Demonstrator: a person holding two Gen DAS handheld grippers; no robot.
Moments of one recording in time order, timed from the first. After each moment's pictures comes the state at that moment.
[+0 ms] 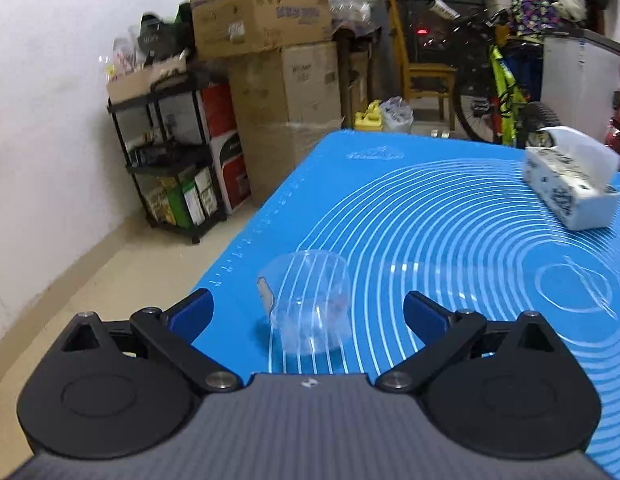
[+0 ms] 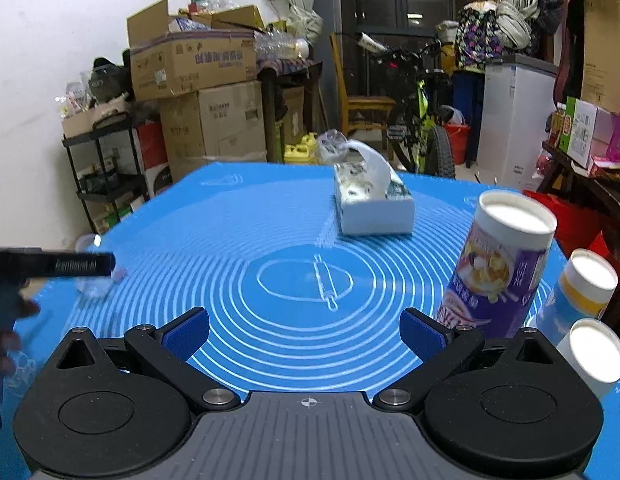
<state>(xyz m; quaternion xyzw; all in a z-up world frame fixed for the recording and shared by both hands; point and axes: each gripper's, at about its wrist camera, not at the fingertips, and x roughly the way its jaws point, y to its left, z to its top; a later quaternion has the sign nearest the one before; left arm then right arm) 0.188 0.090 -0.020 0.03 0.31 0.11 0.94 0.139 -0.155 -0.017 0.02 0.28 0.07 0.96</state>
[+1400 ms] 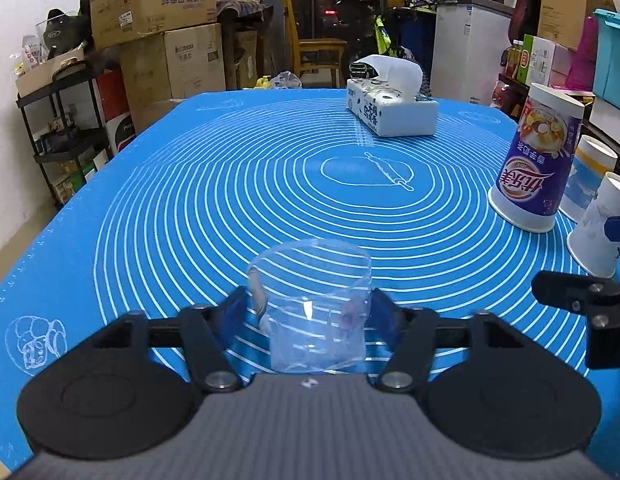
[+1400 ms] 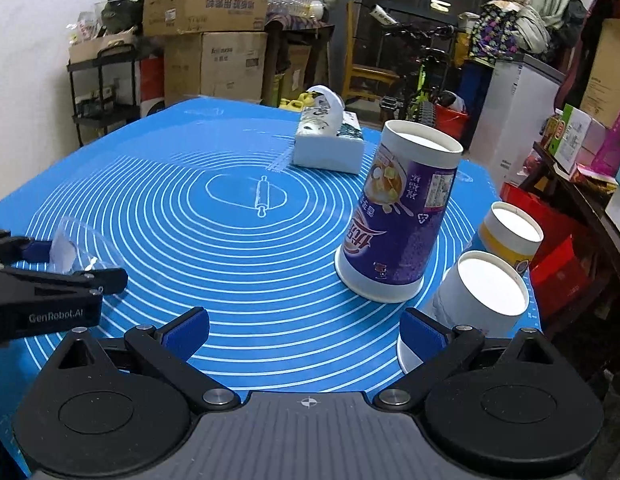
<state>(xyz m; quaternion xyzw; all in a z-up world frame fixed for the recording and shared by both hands) 0.088 -0.017 -0.047 0.02 0.33 -0.04 0.94 0.089 -0.214 -0.034 -0.08 0.33 0.07 0.94</state>
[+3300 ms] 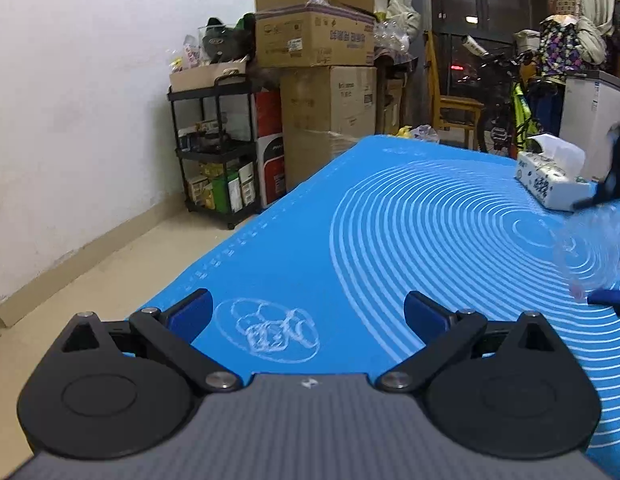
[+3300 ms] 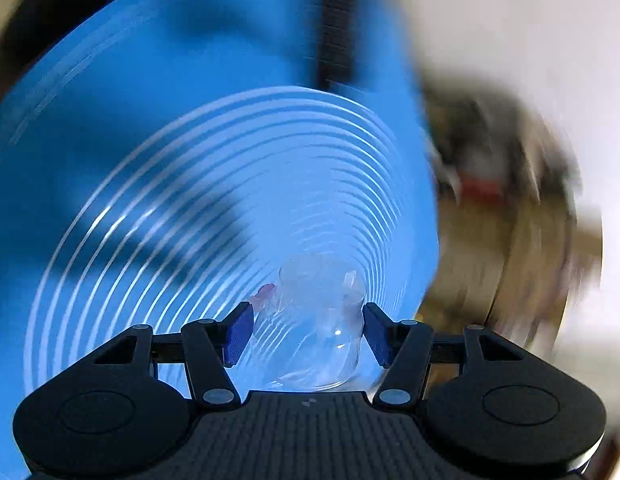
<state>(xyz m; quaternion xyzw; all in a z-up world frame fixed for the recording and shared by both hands) 0.038 0.082 -0.028 -0.02 0.25 0.15 0.96 0.073 -0.019 -0.050 -0.75 0.13 0.29 0.58</state>
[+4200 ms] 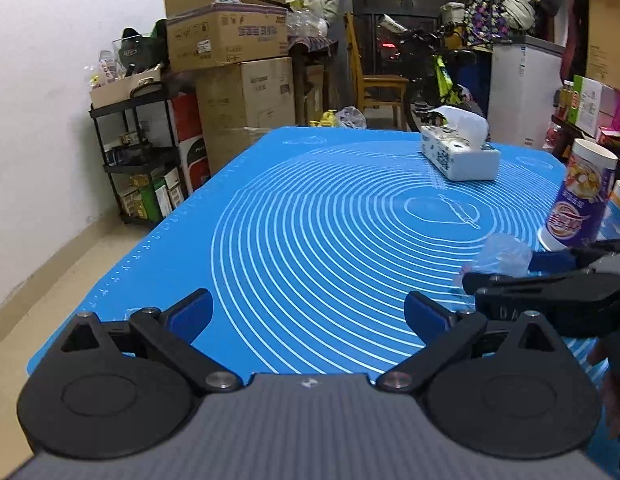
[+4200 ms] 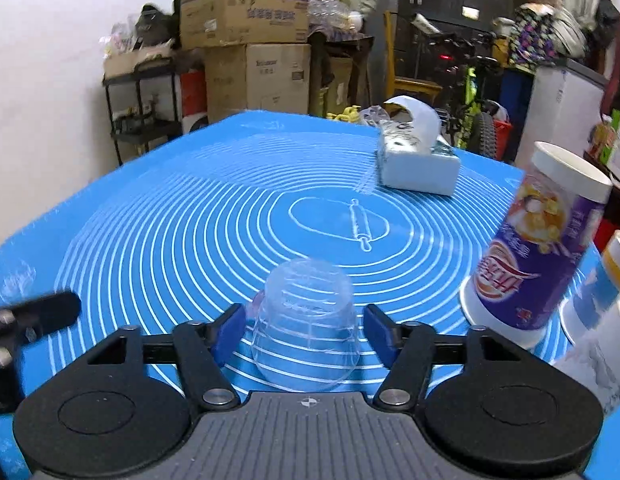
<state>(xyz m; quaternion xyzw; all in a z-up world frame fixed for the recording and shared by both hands) 0.045 0.009 -0.020 0.02 0.28 0.05 0.96 0.115 -0.154 -0.049 -0.04 0.31 0.12 0.94</state>
